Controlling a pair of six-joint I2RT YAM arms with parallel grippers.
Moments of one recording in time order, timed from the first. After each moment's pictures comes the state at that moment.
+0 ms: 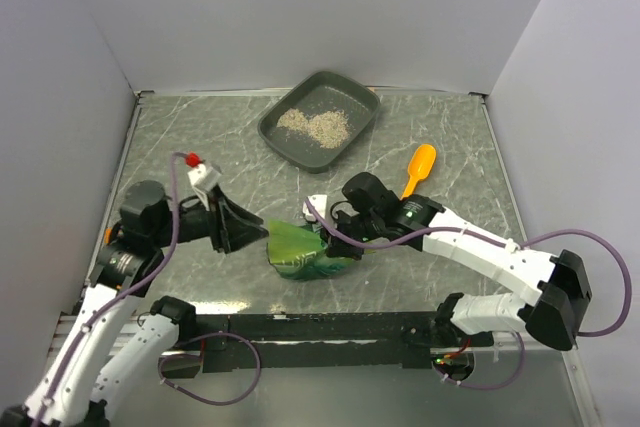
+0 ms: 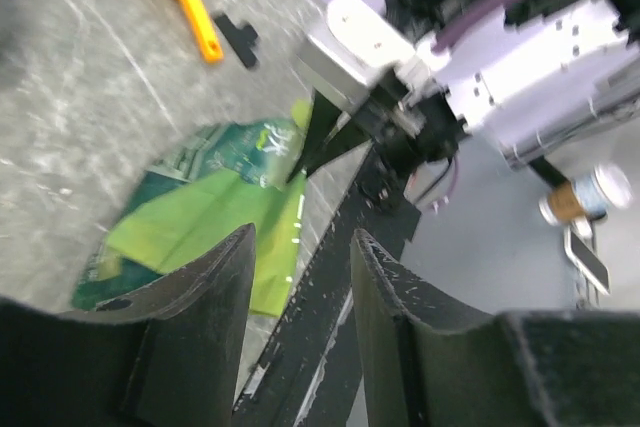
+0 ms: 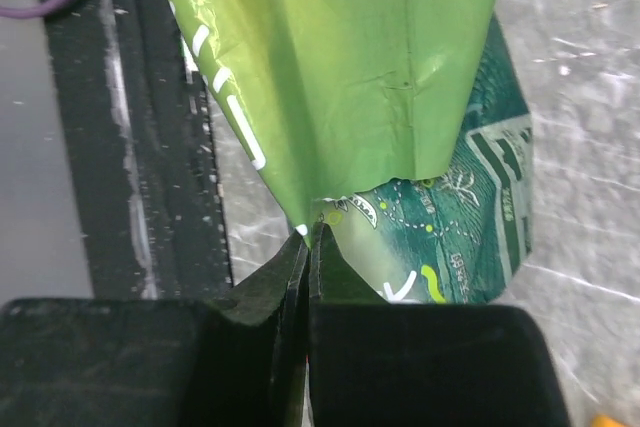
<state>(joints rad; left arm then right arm) -0.29 0.60 0.83 -0.44 0.88 -0.35 0.91 1.21 0.99 -0.64 -0.43 -0.35</state>
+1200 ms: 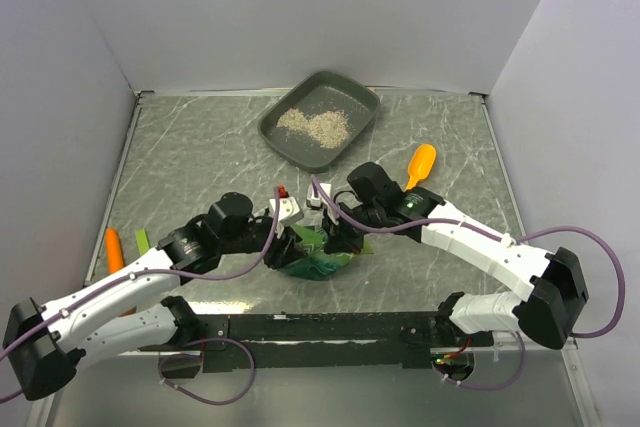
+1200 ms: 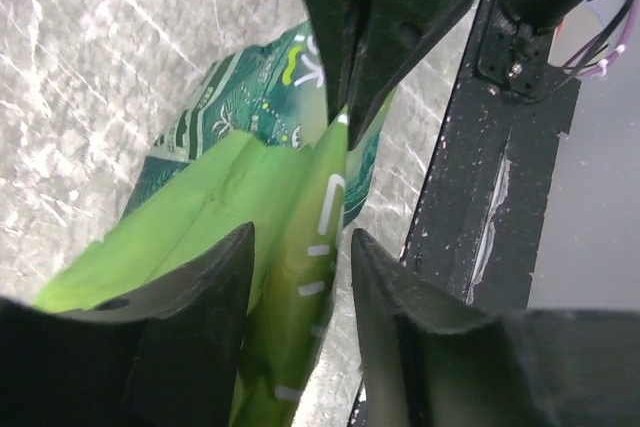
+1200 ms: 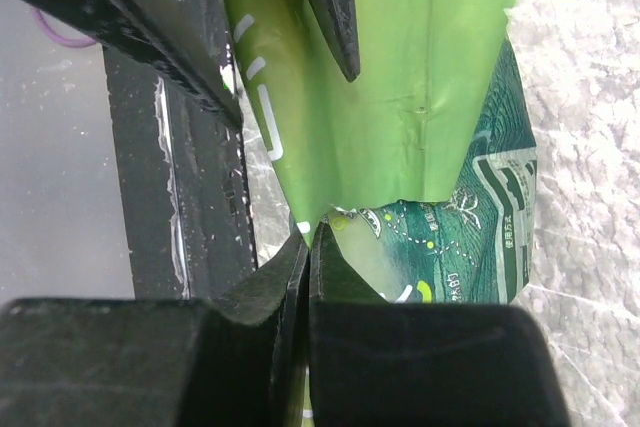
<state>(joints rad) -0.86 0.90 0.67 -0.22 0.40 -0.01 0.82 1.25 1.01 -0.61 -0.60 -0.30</state>
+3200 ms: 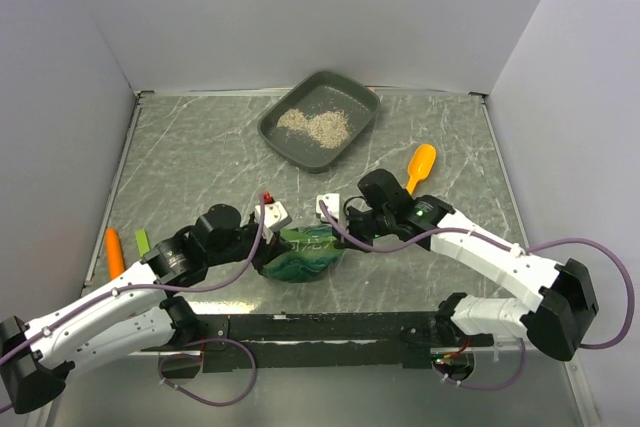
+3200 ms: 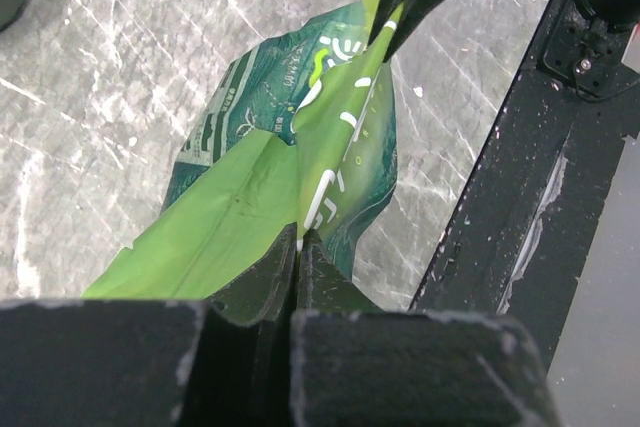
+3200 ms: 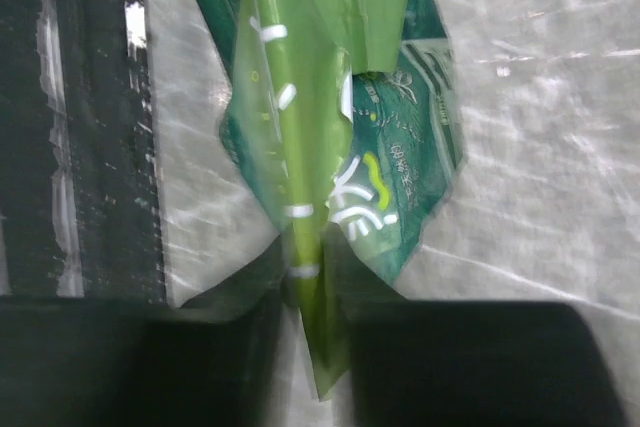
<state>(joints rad) -0.87 0.77 0.62 -0.30 0.22 -0.02 0.79 1.16 0.91 -0.59 -0.50 -0.53</state>
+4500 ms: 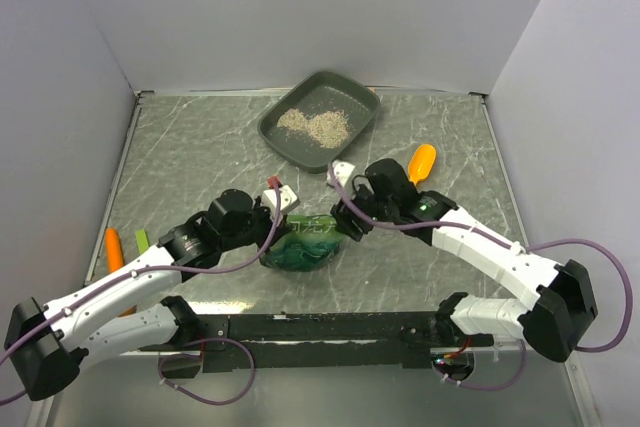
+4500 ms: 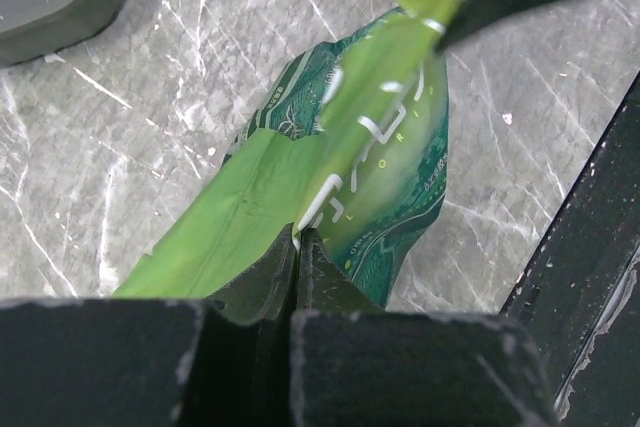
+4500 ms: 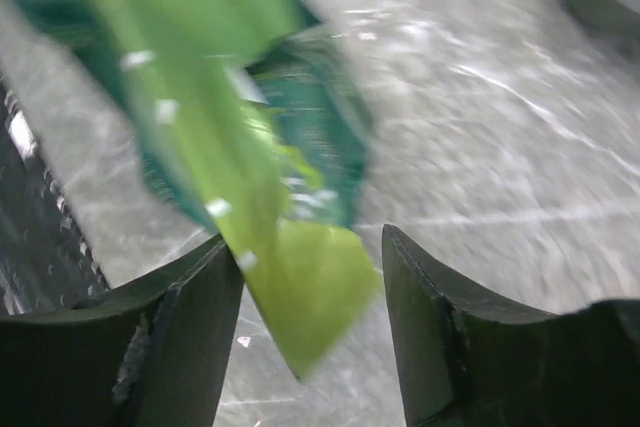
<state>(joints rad) -0.82 0.93 0.69 -0.25 0.13 0.04 0.73 1.18 0.90 -0.45 -0.30 -0.26</state>
